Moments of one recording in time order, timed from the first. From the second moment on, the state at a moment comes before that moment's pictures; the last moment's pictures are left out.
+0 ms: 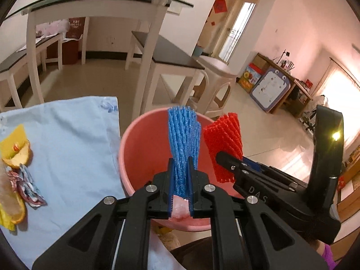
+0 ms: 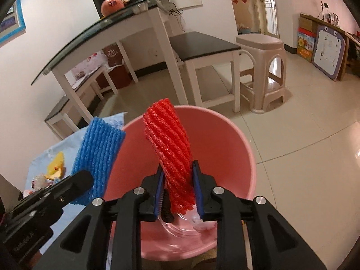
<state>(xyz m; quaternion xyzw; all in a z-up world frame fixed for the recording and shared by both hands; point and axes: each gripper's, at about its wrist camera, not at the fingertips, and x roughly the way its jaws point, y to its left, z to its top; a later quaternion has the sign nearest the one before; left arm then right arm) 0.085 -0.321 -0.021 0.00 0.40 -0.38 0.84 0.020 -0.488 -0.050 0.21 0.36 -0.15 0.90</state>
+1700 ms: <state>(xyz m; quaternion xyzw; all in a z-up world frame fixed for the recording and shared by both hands) 0.009 -0.128 0.013 0.00 0.38 -0.25 0.89 -0.038 -0.320 0.008 0.14 0.33 -0.03 0.93</state>
